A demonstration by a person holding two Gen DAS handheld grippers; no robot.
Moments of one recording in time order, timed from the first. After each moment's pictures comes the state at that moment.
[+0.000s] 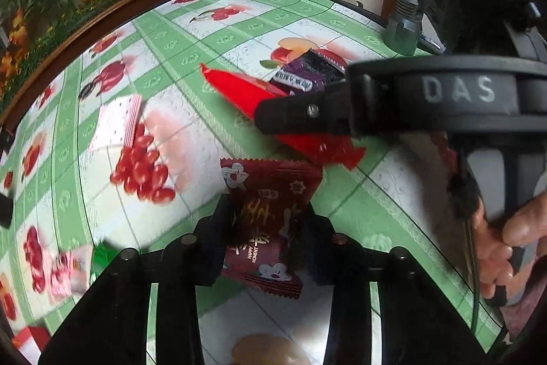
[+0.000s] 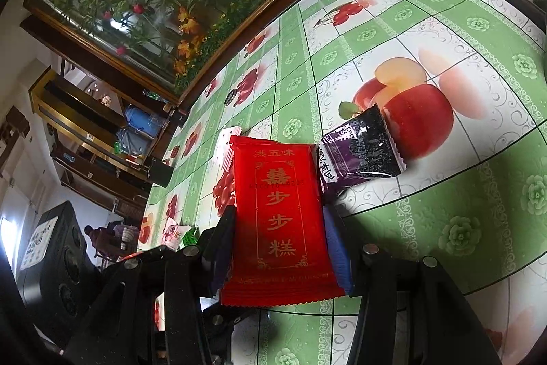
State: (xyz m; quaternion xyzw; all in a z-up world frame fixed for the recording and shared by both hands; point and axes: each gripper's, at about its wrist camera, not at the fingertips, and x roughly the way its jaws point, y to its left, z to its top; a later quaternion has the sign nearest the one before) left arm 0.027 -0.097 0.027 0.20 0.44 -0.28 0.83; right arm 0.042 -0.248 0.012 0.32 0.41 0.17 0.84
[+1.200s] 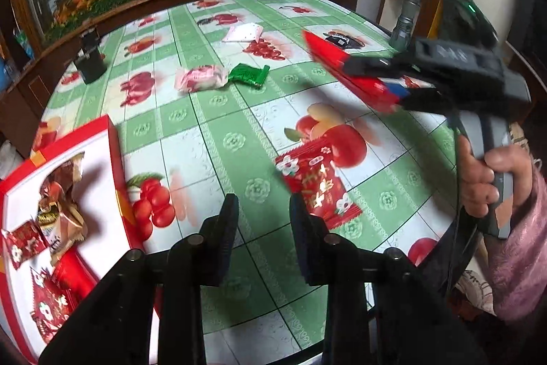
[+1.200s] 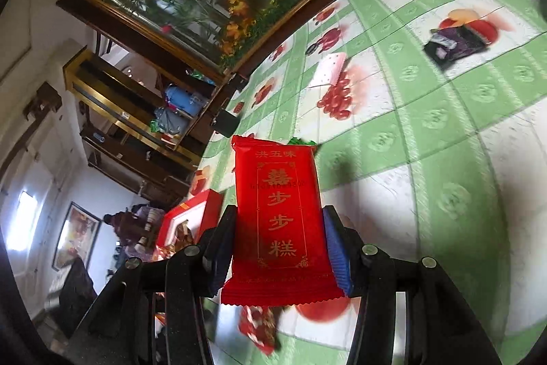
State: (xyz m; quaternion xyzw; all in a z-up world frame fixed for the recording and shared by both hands) left arm -0.123 0.089 0.060 0.09 0.44 -0.21 0.87; right arm -0.072 -0.159 0.037 0.32 0.39 0.23 0.83
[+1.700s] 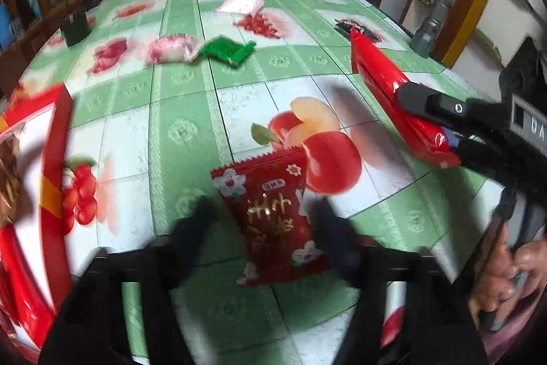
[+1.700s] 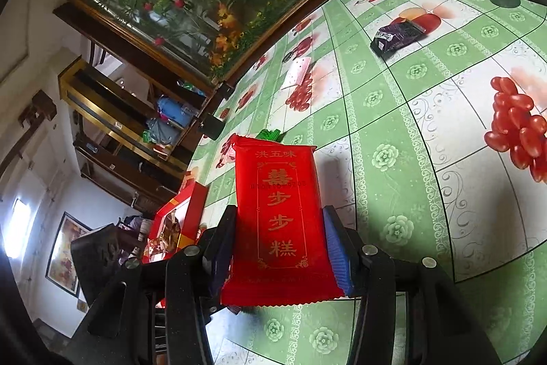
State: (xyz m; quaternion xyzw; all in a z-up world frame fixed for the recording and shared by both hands) left arm -0.109 0.038 0.025 0.05 0.47 -0.17 0.87; right arm -0.107 -0.188 0.024 0.33 0.38 0.21 0.84
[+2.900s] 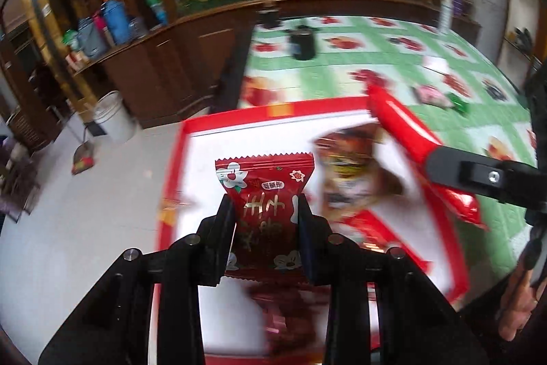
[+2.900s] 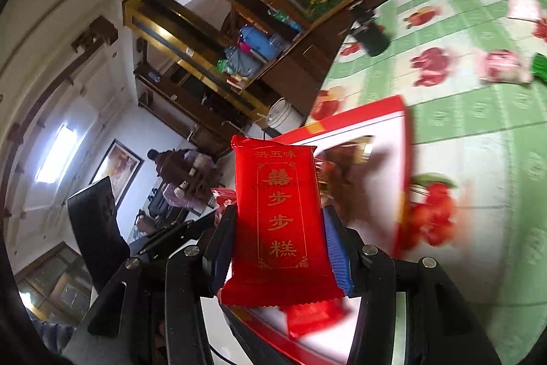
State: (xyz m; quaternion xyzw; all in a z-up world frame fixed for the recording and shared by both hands) left arm -0.122 0.312 0.084 0.07 0.41 0.04 0.91; right arm -0.095 0.118 0.060 0.26 0.39 0.40 0.79
